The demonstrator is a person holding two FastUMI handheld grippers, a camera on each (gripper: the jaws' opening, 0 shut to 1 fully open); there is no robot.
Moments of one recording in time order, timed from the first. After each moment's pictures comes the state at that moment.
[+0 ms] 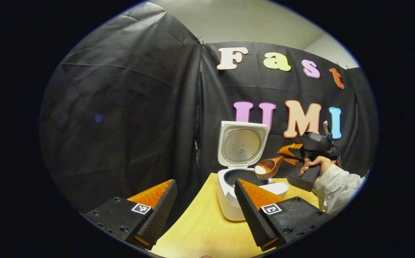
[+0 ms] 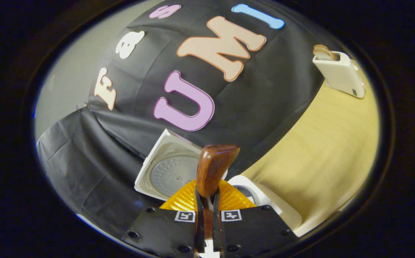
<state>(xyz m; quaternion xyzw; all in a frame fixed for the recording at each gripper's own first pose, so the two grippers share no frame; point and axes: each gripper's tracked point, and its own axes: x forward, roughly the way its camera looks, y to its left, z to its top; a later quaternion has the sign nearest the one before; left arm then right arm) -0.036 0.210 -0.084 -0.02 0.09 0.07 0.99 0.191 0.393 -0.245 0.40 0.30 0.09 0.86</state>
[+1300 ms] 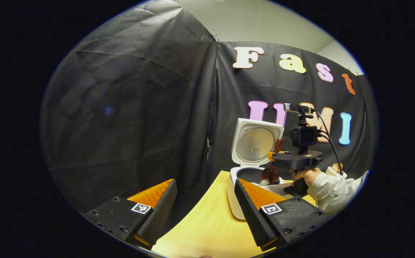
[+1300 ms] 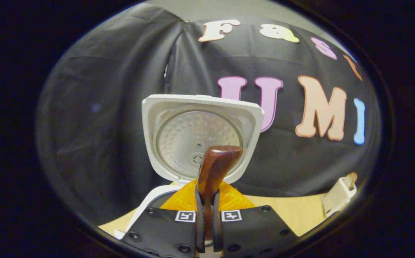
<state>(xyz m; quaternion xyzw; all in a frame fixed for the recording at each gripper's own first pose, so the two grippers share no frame) -0.041 0.237 -0.099 -0.05 0.09 0.10 0.99 0.188 0.471 -0.238 -0.13 0.14 0.21 0.96</state>
